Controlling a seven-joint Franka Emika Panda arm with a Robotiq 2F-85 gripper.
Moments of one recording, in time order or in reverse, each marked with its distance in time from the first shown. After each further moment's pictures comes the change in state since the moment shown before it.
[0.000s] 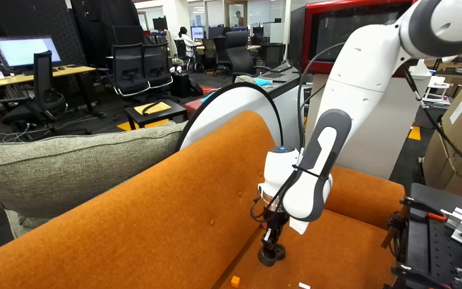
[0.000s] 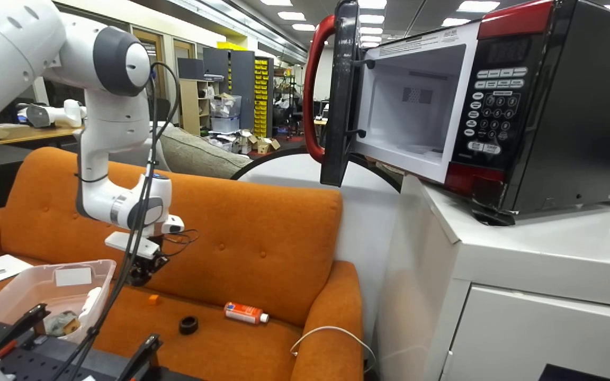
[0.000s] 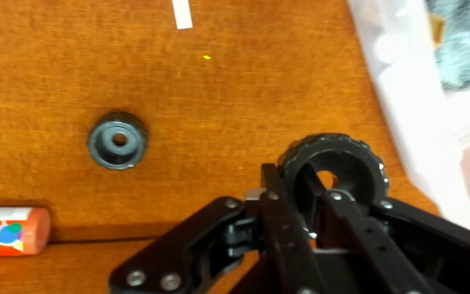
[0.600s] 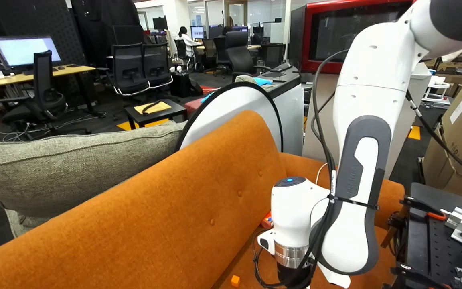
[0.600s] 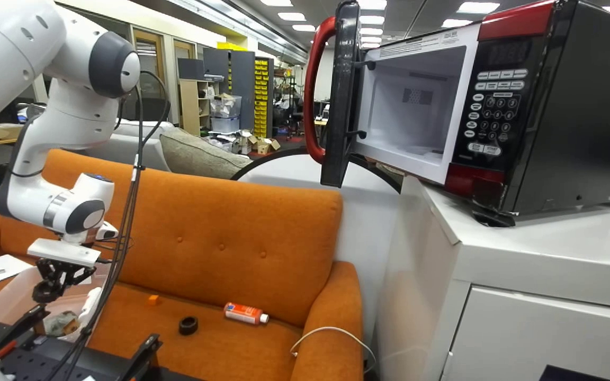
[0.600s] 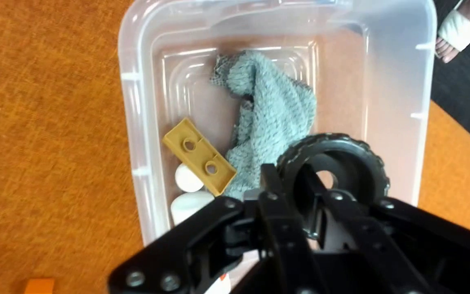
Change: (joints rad) arm -0.012 0.003 0.257 -0.139 -0.080 -0.027 -0.164
